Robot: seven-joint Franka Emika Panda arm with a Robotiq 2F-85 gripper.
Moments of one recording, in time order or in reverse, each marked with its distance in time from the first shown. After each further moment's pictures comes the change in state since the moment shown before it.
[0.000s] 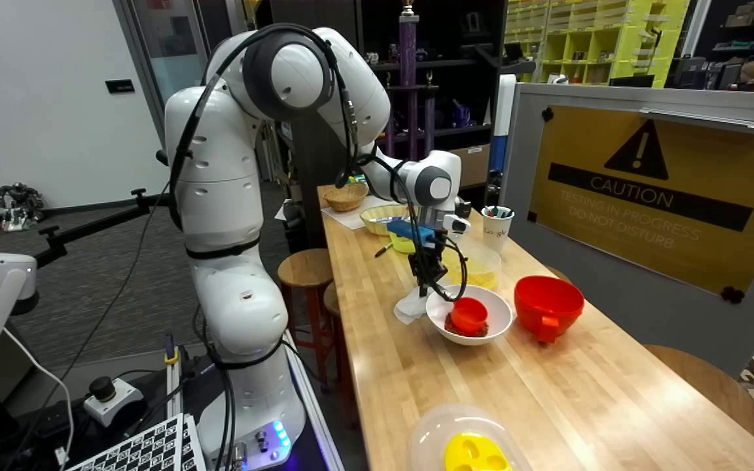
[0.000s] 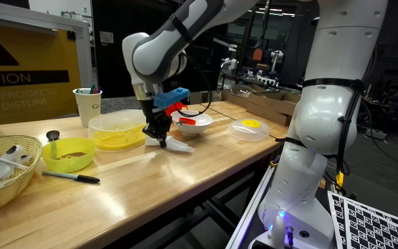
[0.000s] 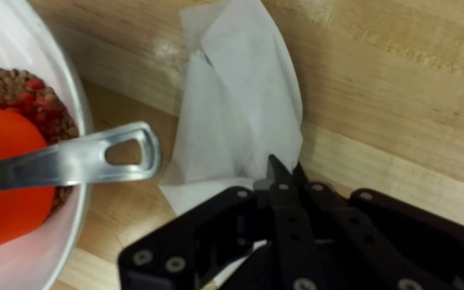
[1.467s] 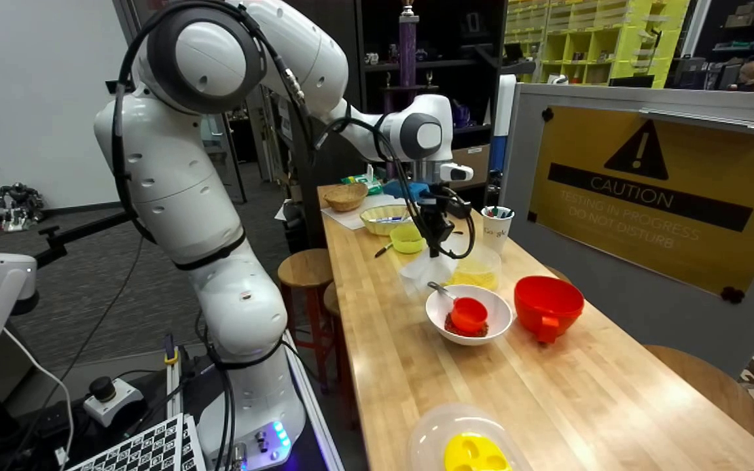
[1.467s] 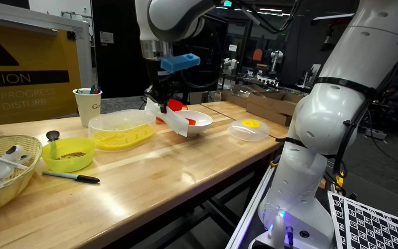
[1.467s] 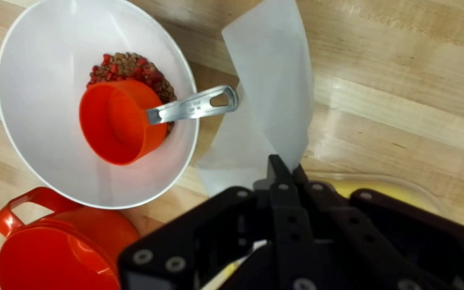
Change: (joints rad) arm -0.004 -0.281 -0.004 -0.013 -0.042 -0.067 0.068
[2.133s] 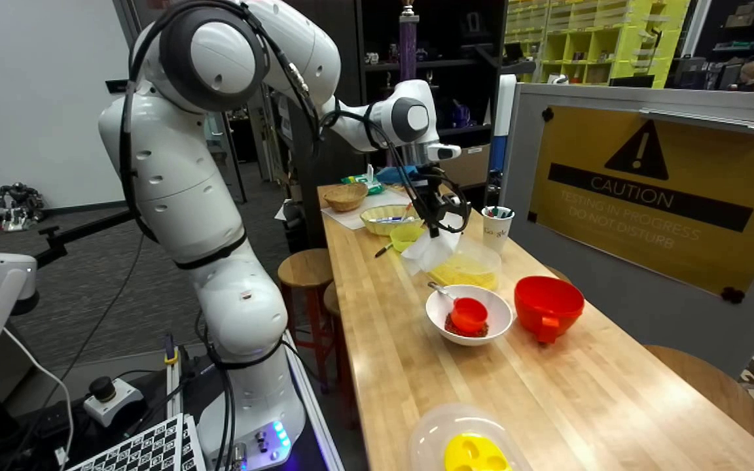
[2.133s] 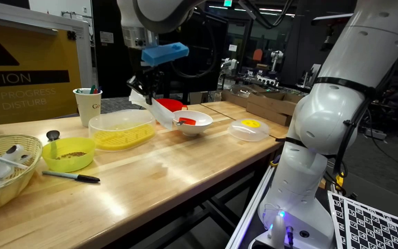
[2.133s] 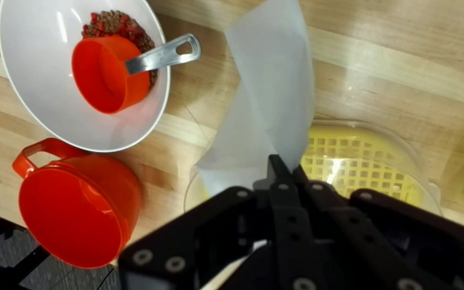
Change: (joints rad) arm 0.004 0.022 0.102 0.082 -0.090 0.001 0.178
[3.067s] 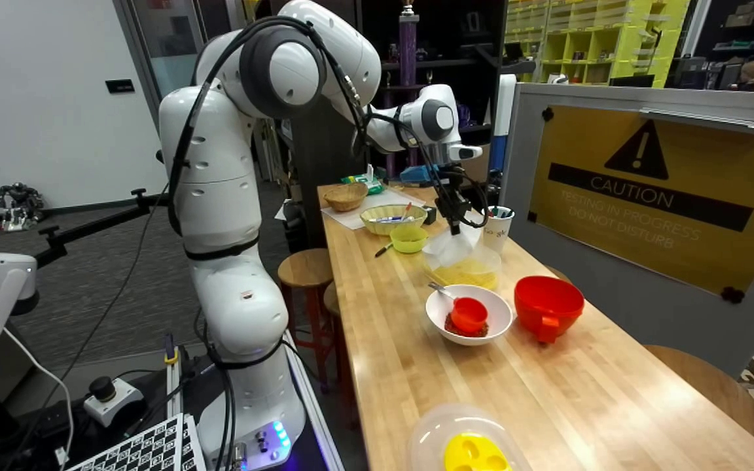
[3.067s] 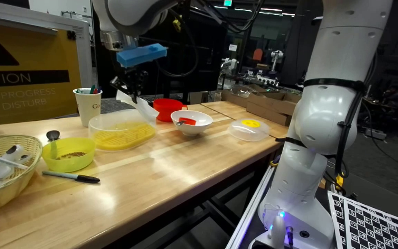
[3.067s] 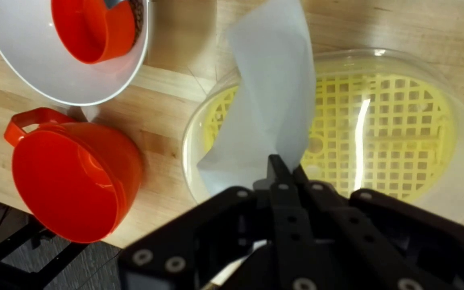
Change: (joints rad) arm 0.004 0.237 -0.015 0.245 -0.078 -0.061 0.109
